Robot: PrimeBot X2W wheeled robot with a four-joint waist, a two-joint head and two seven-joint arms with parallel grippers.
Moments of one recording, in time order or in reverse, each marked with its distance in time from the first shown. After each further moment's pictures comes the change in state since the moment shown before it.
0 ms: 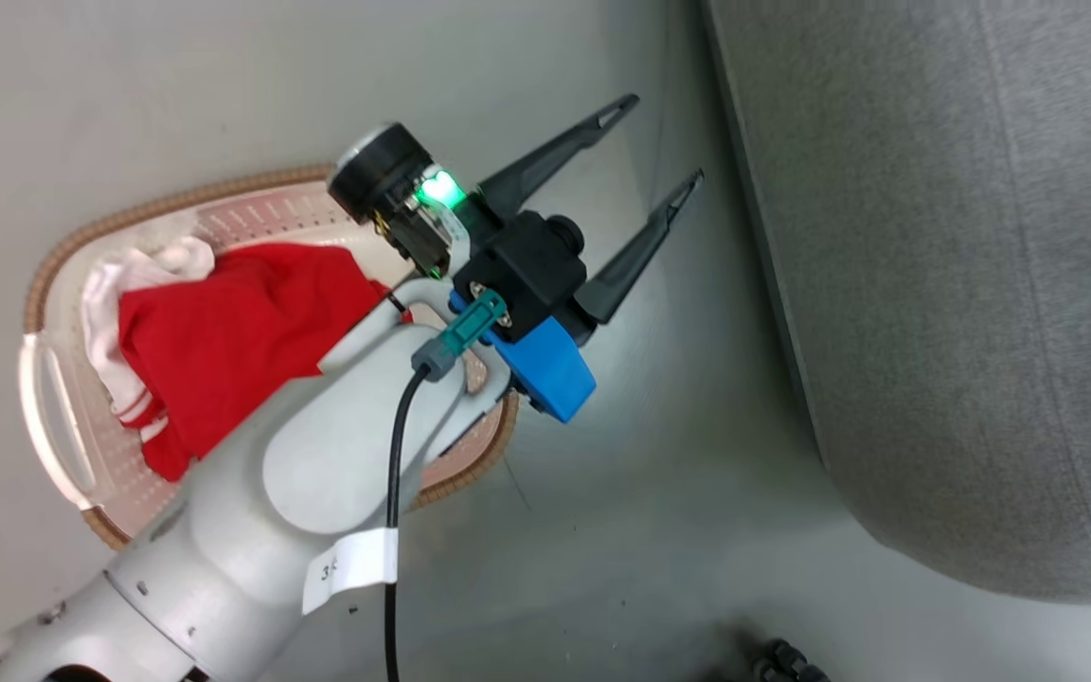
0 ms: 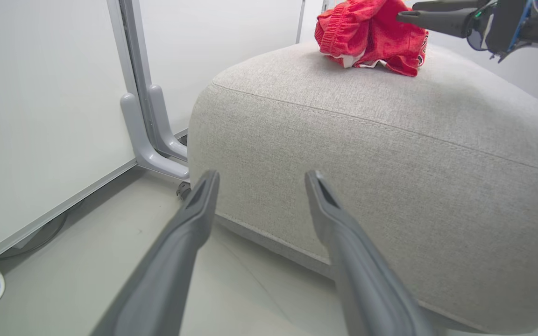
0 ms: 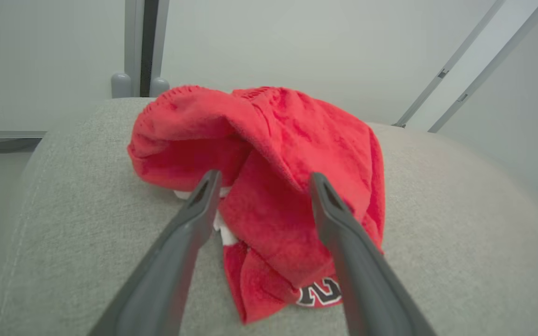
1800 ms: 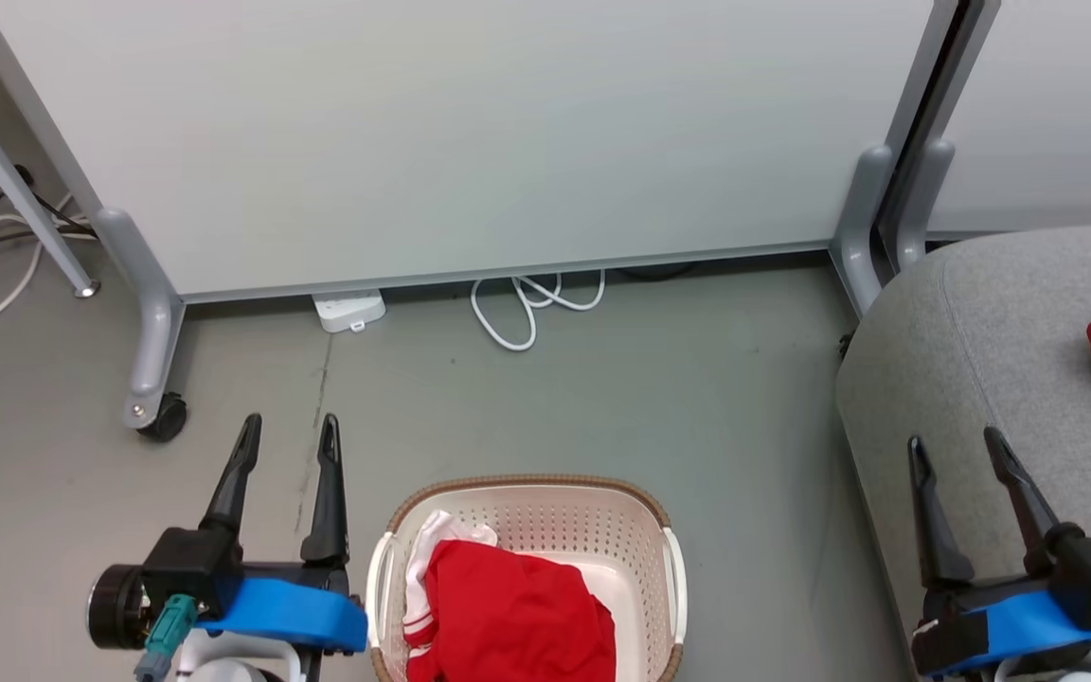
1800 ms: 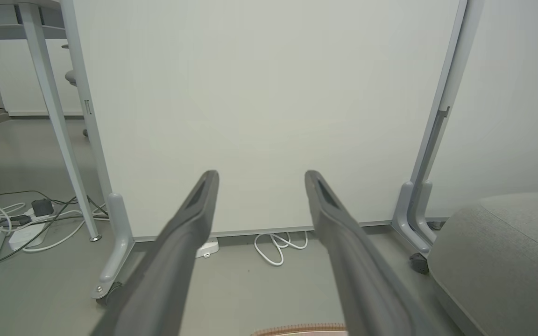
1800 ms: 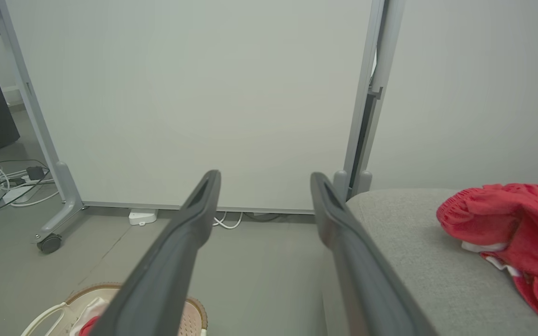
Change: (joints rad) left arm 0.844 -0.156 0.845 -0.212 0.188 0.006 -0.002; right arm 0.645 0.266 0.272 -0.305 -0.036 0.000 0.000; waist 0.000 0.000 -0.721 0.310
